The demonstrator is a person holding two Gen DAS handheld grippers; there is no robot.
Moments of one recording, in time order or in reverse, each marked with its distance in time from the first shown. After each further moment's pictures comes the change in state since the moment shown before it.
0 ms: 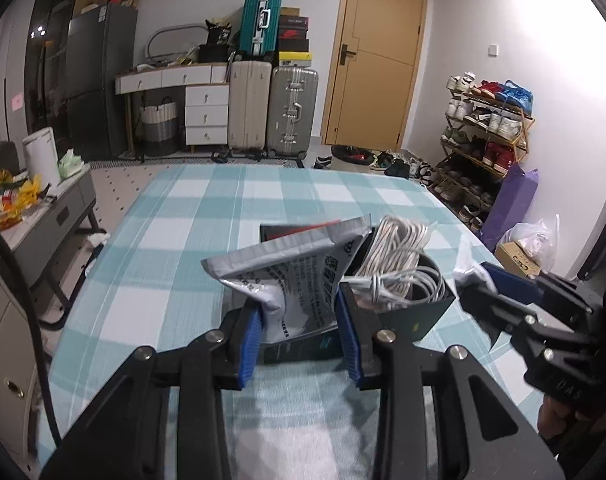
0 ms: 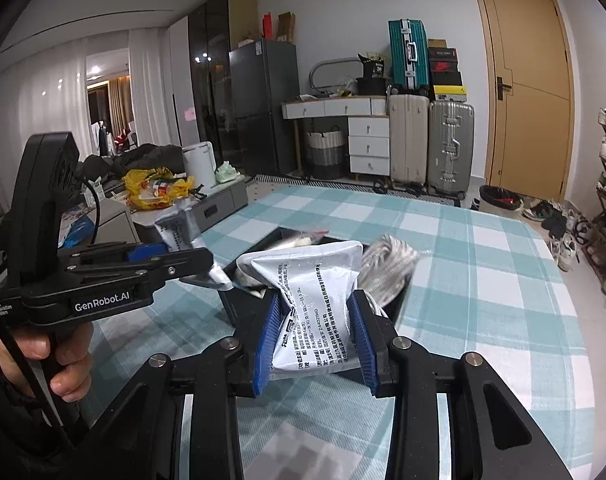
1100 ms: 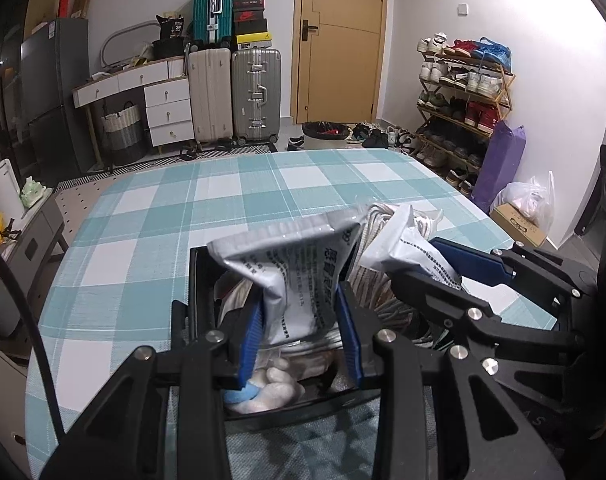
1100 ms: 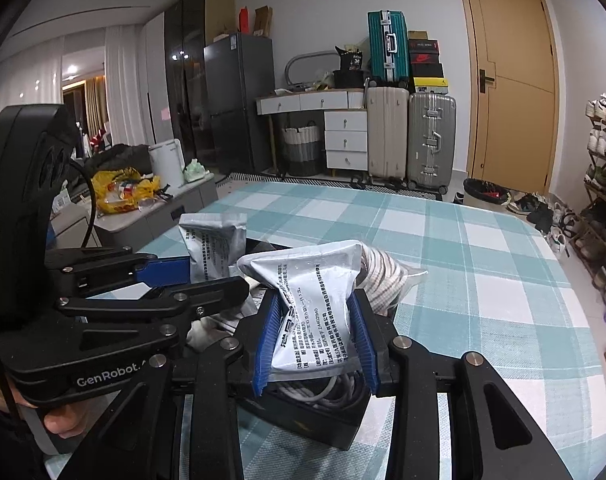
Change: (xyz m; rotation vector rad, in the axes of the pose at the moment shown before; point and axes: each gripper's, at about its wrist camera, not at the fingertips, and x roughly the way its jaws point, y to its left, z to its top) left arm 0.087 -0.035 0.017 0.131 0.081 -0.052; right arm 0.079 -0.031 0.012 0.022 0.027 -0.089
